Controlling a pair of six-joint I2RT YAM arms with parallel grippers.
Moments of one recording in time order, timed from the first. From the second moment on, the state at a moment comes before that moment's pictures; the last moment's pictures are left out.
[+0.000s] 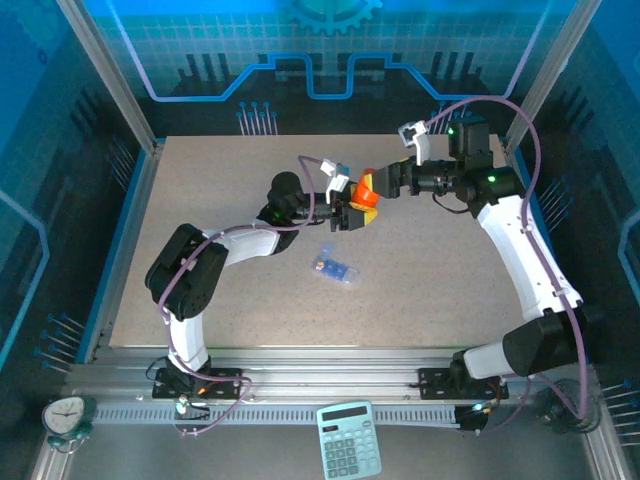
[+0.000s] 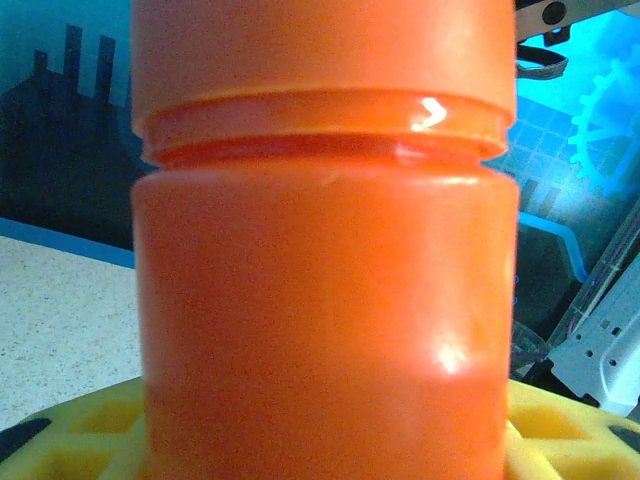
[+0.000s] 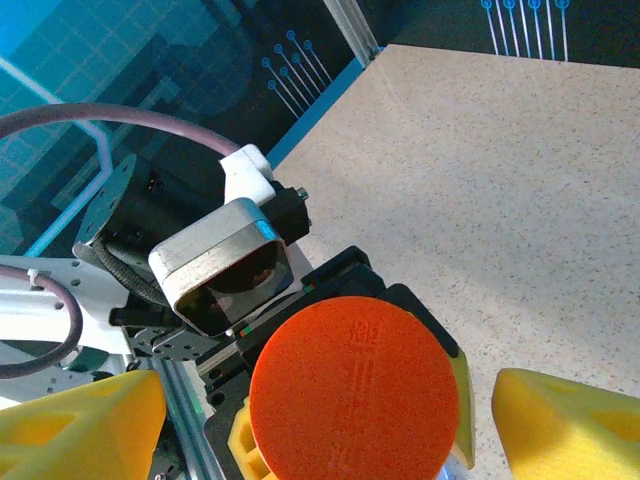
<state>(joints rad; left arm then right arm) -0.54 1.88 1.14 0.94 0.97 -0.45 0.21 1.41 1.51 -0.72 -0.81 0.11</state>
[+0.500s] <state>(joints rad) -0.54 1.88 1.14 0.94 0.97 -0.45 0.21 1.44 1.51 -0.72 -0.82 0.10</state>
